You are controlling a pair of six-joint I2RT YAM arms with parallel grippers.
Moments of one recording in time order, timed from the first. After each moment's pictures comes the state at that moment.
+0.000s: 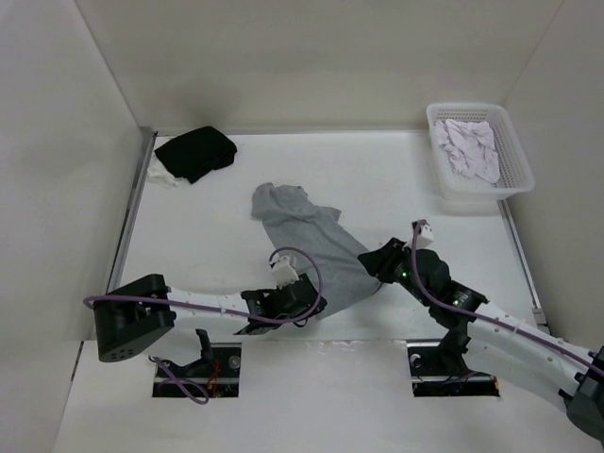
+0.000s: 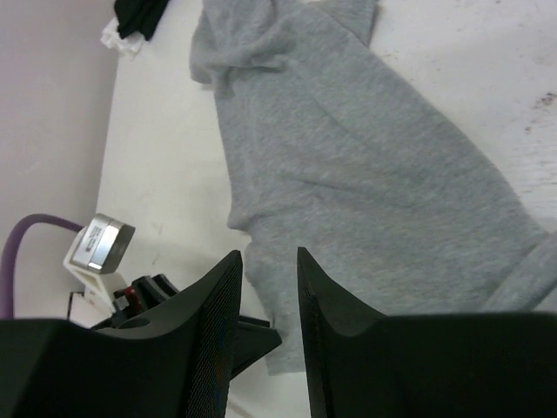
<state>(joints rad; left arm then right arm) -1.21 1.34 0.43 0.11 -0.38 -1.38 0.79 0.74 0.36 0.04 0.24 0.91</state>
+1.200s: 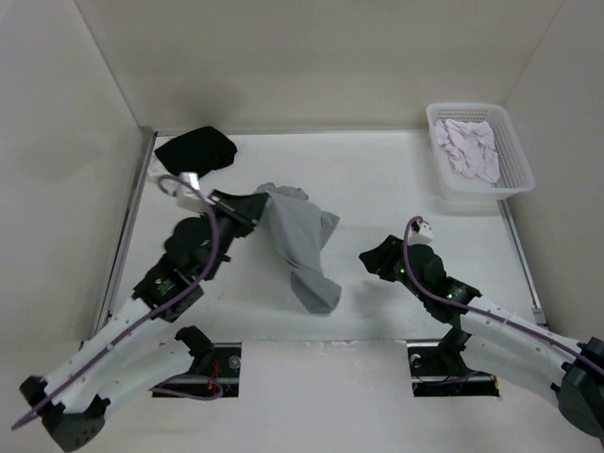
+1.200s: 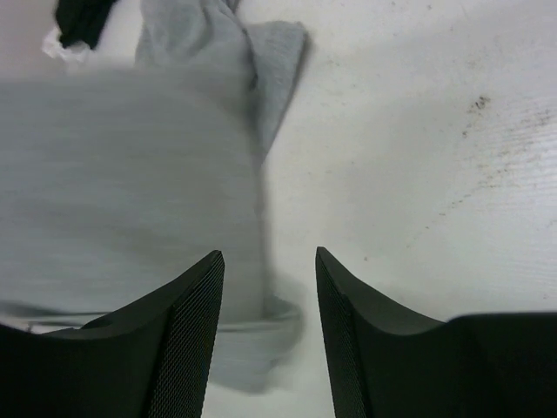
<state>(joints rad) -0.81 0.78 0.78 -0.14 -0.39 -1.06 0.73 0.80 0.36 0.04 0.24 0.89</state>
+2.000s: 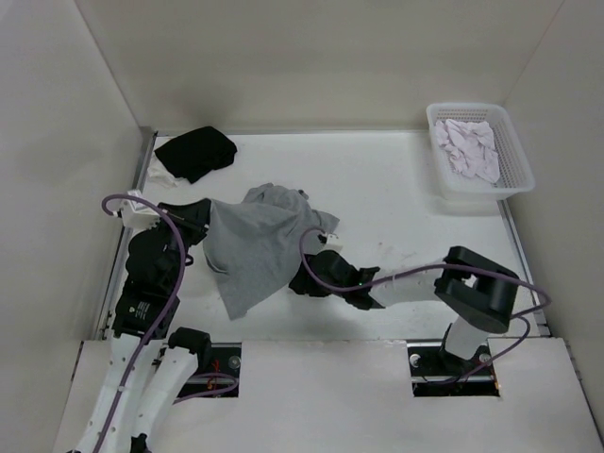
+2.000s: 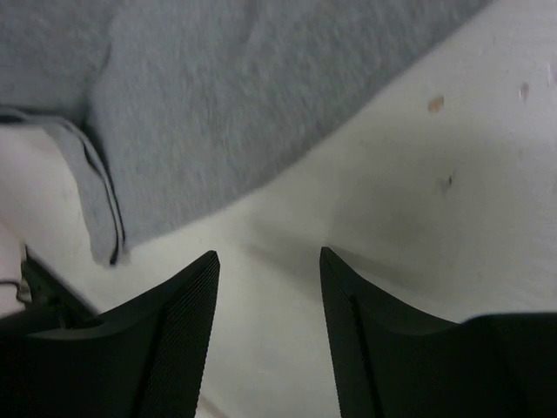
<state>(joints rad) -0.24 0.52 0.77 -0.30 -0.20 -0.91 1.09 1.64 0.70 0.27 0.19 1.00</state>
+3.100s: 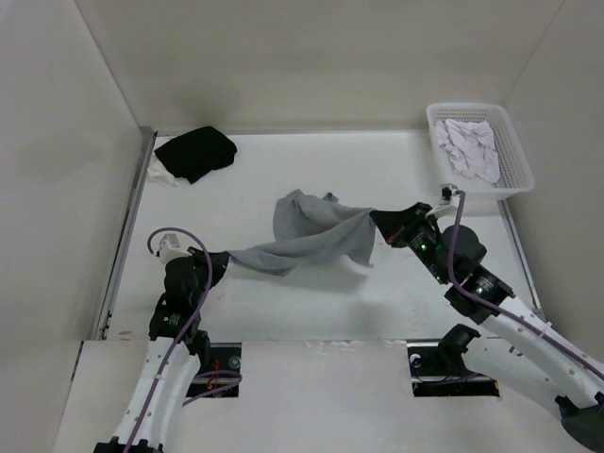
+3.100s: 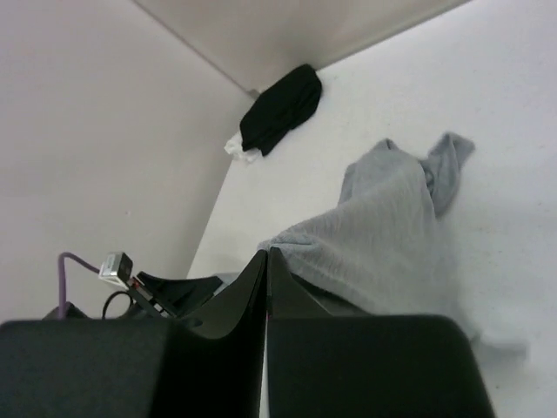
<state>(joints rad) -0.10 0.39 0.20 -0.20 -0.01 -0.97 0.70 0.74 0.65 0.05 0.20 0.79</state>
